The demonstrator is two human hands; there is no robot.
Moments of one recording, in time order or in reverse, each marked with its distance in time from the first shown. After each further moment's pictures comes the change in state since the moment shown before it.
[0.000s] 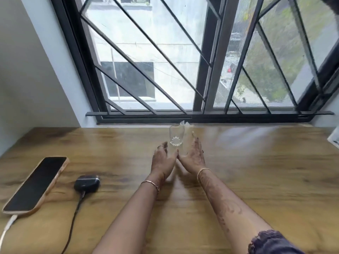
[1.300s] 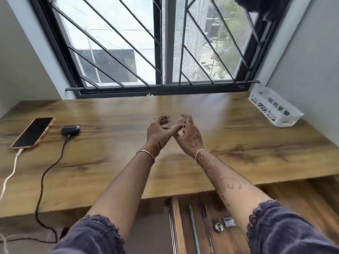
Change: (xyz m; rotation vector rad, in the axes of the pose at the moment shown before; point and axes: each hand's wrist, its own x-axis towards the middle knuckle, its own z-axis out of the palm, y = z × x) left_hand -0.228 0.104 0.053 -0.160 -0.103 0.075; right_hand -0.196 0.048 -0.171 0.030 0.085 -0.143
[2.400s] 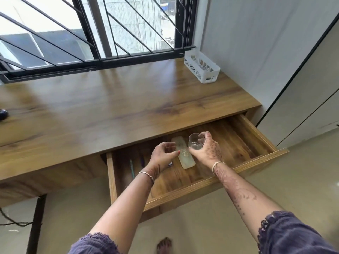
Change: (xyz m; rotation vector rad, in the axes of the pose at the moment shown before) left_hand -0.214 -0.060 0.206 0.014 -0.425 -0.209; right_hand -0.235 0.166 -0.204 -0.192 0.122 0.540
